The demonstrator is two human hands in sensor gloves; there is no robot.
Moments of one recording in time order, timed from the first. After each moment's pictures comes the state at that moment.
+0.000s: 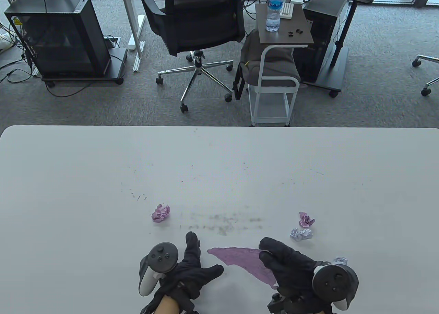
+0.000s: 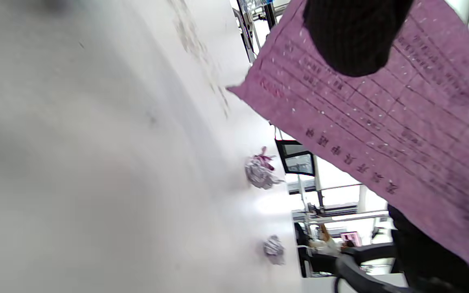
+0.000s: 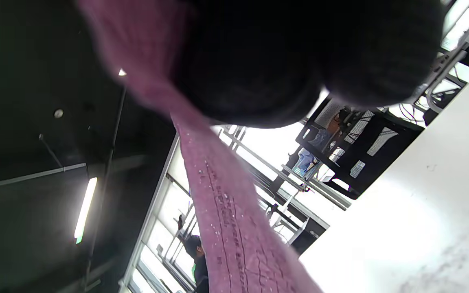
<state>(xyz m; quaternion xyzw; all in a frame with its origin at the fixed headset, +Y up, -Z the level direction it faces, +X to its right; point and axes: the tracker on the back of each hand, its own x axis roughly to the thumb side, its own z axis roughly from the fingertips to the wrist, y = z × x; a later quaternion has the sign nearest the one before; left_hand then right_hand) -0.140 -0.779 -0.235 -0.25 -0.16 0.59 0.75 0.167 -0.680 -0.204 0.16 -0.15 0.81 0.55</state>
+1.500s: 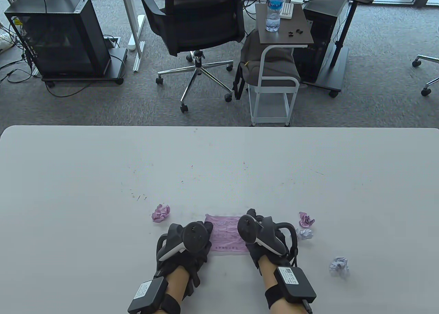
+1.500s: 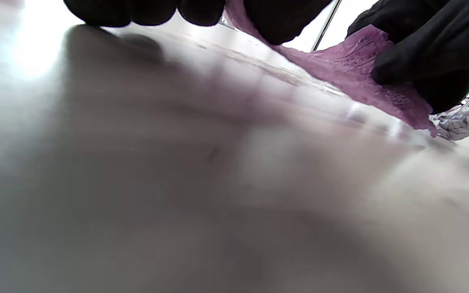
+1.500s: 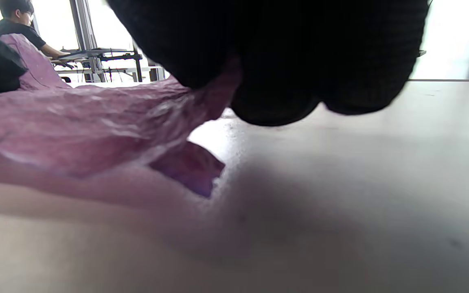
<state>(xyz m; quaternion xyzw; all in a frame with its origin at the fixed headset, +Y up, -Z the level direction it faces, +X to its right) -0.121 -0.778 -0.302 -0.17 -0.18 0.15 0.96 0.080 -0.759 -0.322 0.08 0.02 1.00 0.01</state>
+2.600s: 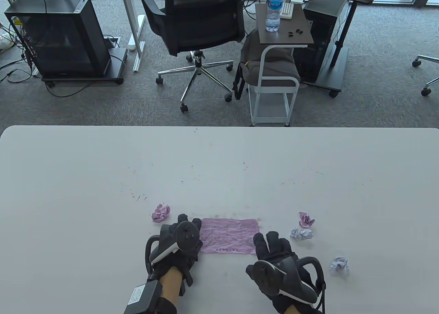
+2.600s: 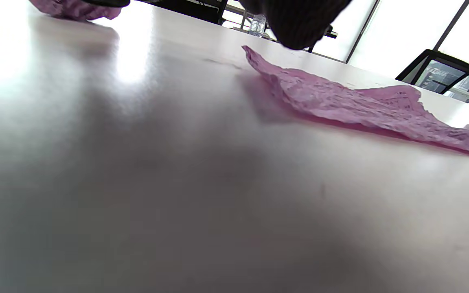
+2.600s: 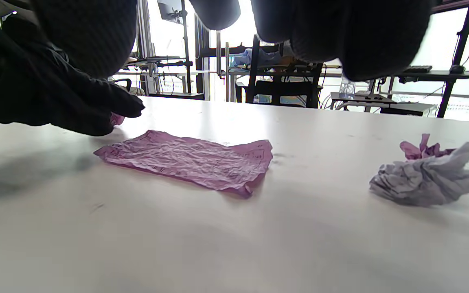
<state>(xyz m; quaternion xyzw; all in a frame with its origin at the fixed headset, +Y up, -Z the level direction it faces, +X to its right) -0.152 -0.764 -0.300 -0.16 -0.11 0.12 0.97 0.102 -0.693 -0.201 0.17 0.03 0.99 0.02</state>
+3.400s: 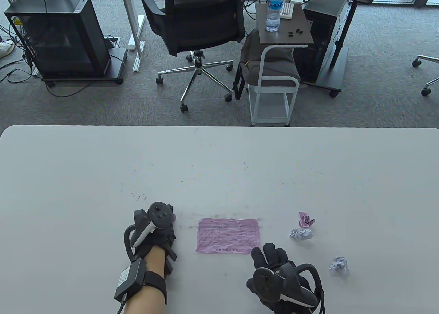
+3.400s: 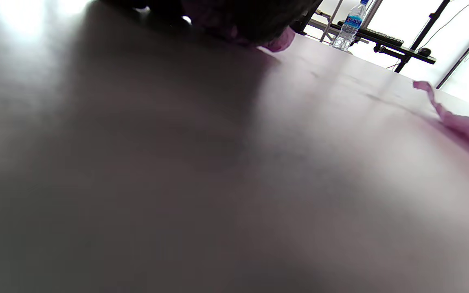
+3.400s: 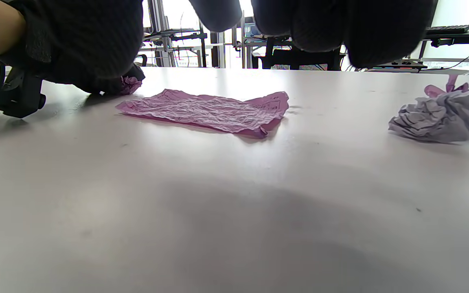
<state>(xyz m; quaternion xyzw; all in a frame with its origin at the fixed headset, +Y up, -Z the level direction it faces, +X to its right) -0.210 -0.785 -0.344 -0.16 0.01 0.15 0.98 0.106 -0.723 -0.201 0.20 0.07 0.98 0.01</state>
